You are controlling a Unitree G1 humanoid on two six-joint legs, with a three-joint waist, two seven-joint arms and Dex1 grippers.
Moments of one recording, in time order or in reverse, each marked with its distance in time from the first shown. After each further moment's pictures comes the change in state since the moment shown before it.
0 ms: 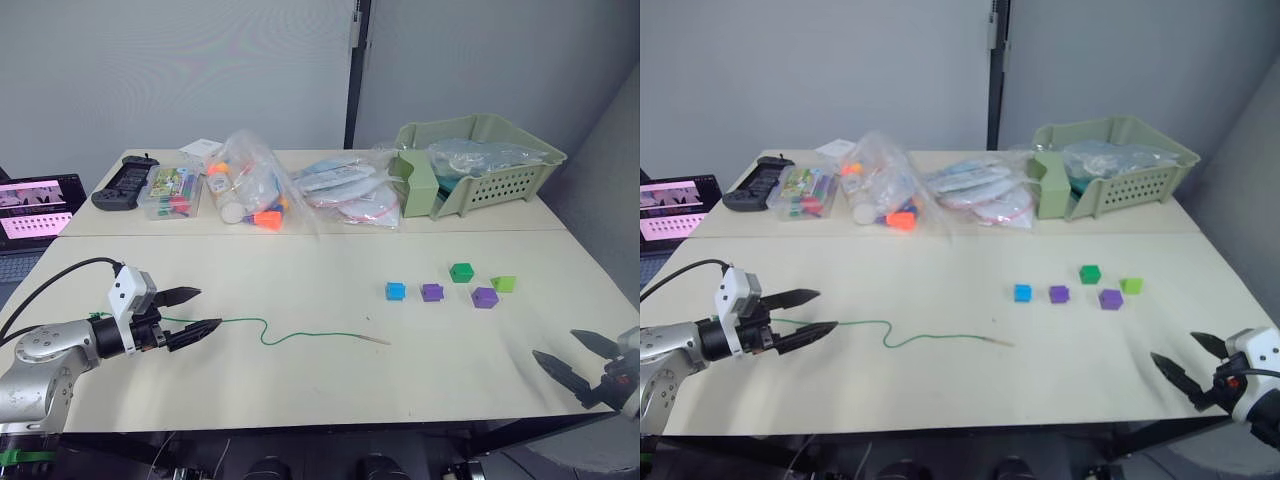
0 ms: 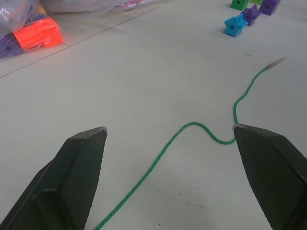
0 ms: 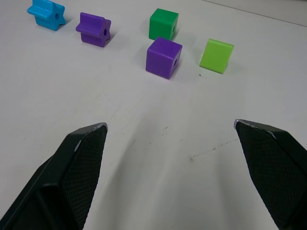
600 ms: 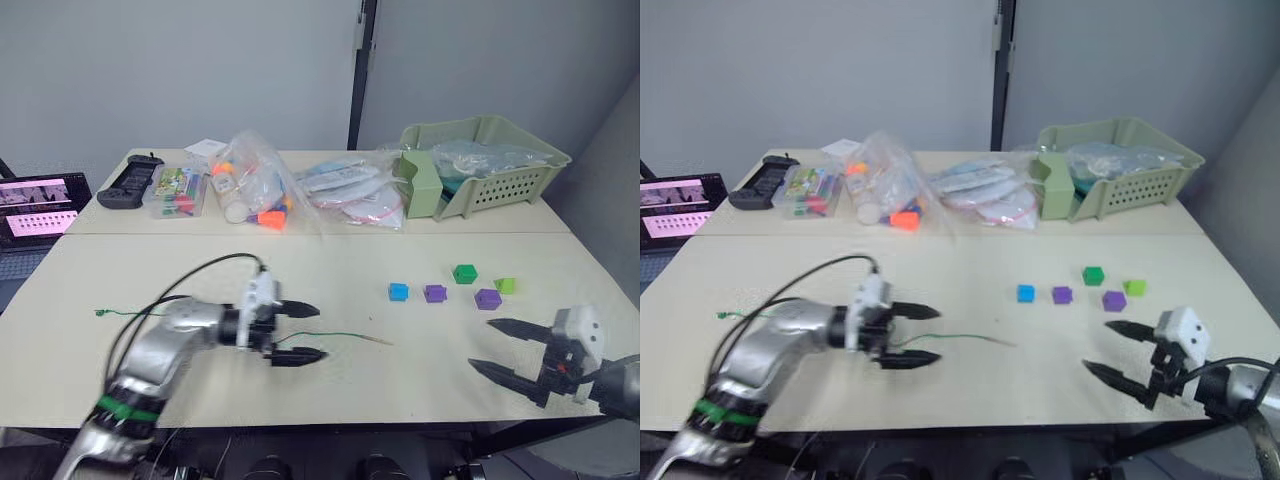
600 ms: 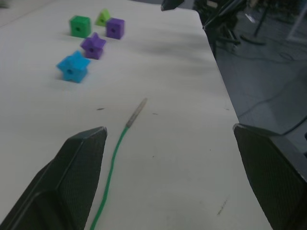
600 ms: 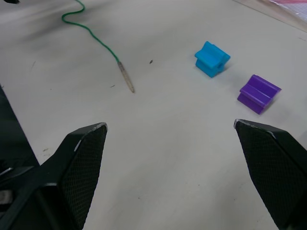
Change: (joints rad) left arm -0.378 -0.283 -0.559 -0.008 0.134 0.012 -0.118; right arm -0.081 -0.110 0.221 -0.223 0.063 0.068 0.223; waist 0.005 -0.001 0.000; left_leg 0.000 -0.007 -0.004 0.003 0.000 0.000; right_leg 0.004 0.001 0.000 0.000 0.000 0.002
